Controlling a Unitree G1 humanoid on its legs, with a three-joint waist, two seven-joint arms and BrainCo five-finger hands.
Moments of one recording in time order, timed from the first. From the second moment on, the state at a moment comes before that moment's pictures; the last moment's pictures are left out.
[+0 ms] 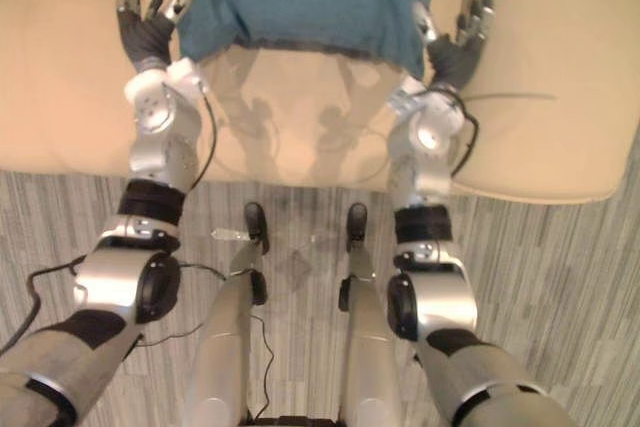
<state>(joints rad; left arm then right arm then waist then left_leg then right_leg) -1.02 0.23 0.14 0.60 -0.36 -0.24 0.40 -0.83 -0.19 -0.27 0.30 0.34 -0.22 -0.44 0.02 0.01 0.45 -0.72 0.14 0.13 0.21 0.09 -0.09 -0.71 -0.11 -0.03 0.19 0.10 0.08</state>
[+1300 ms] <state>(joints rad) 0.04 0.03 0.18 0.92 -0.13 -0.16 0.11 0.06 0.05 -0.23 0.90 0.09 -0.13 -0.13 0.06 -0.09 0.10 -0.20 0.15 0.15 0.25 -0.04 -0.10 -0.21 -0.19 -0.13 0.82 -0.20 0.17</state>
